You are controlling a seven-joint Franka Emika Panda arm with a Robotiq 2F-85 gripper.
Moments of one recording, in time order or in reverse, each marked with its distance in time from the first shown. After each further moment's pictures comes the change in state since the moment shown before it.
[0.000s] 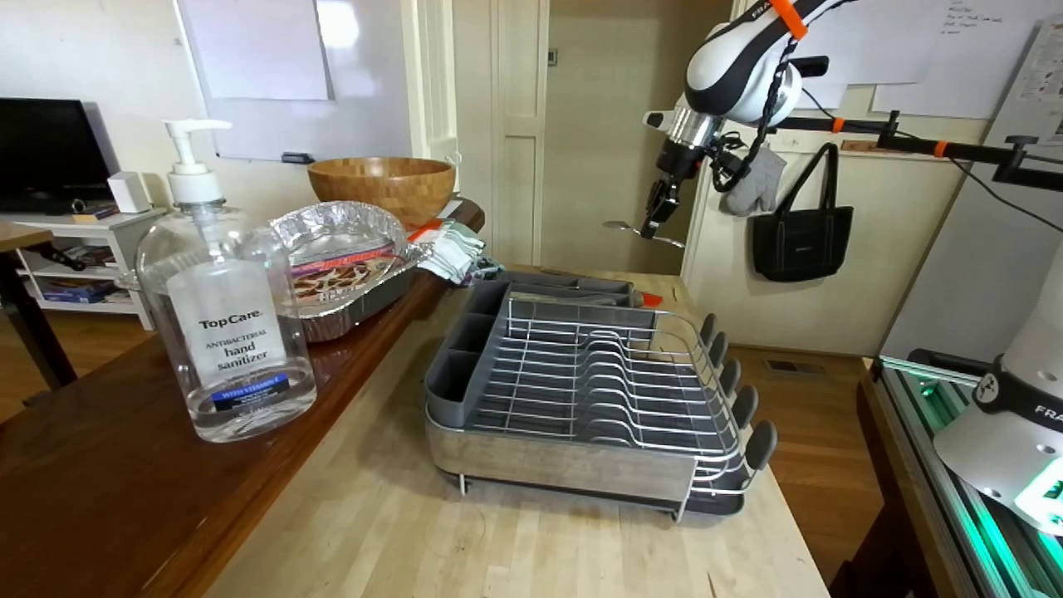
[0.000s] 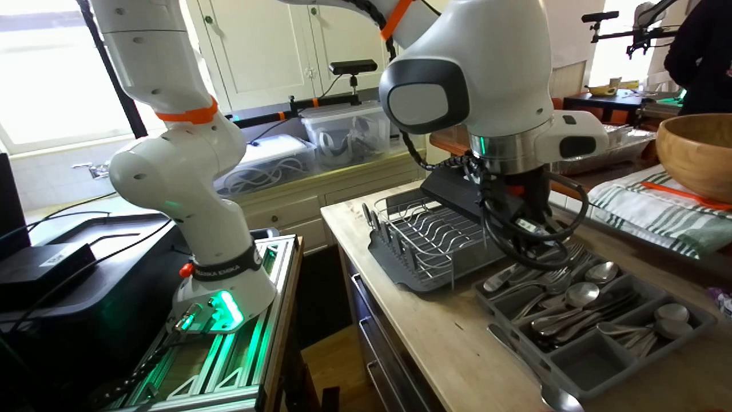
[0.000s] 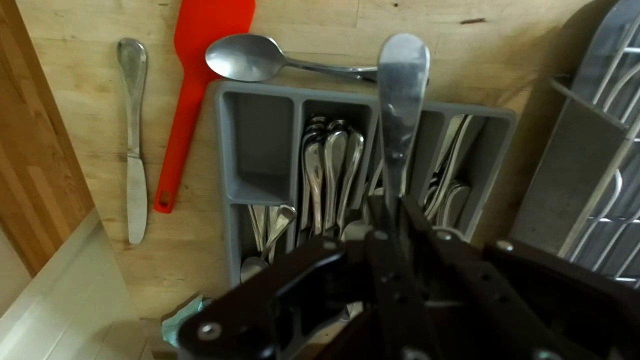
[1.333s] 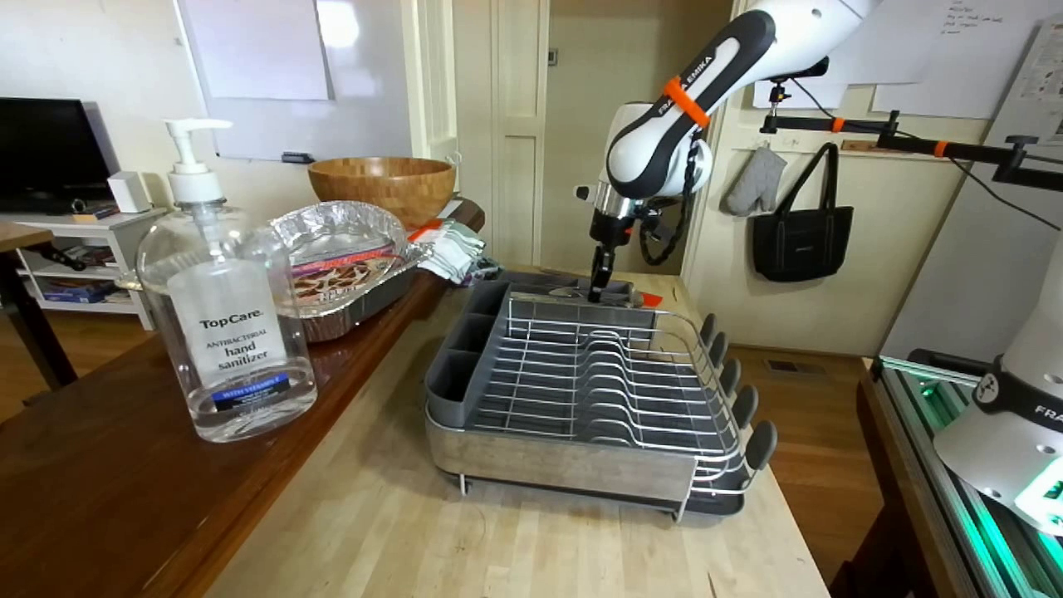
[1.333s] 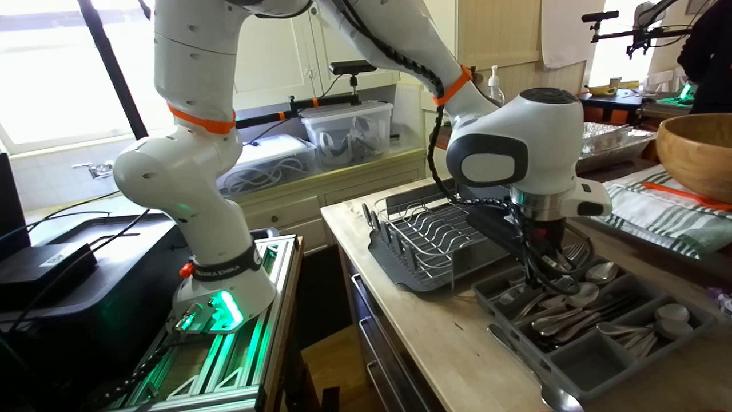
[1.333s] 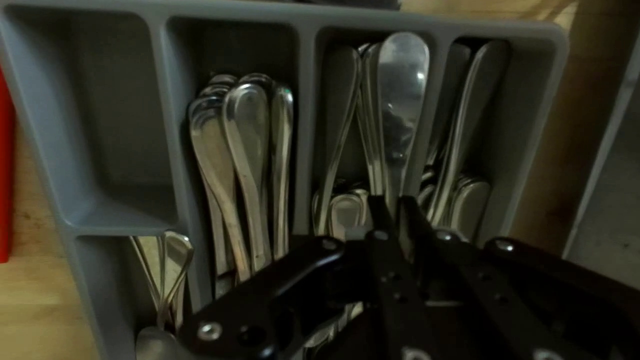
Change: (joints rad) arm 0.096 0.394 0.080 0.239 -0.072 0.064 0.264
